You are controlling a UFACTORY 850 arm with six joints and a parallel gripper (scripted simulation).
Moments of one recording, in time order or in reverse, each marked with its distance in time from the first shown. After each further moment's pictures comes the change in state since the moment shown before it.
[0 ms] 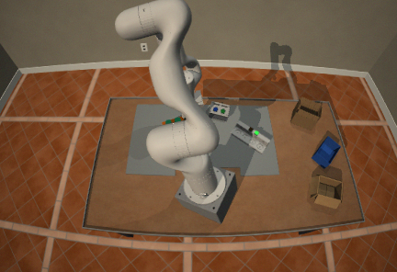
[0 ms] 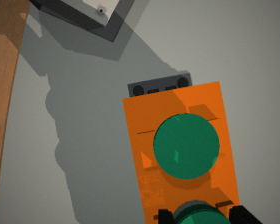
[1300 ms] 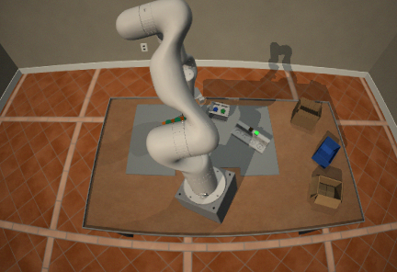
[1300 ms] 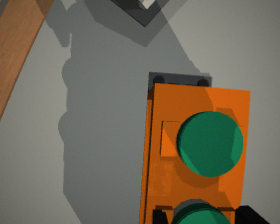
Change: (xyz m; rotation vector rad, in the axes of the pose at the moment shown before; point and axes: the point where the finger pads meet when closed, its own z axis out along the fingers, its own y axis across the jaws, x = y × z) arm 0.000 -0.001 -0.001 -0.044 -0.019 -0.249
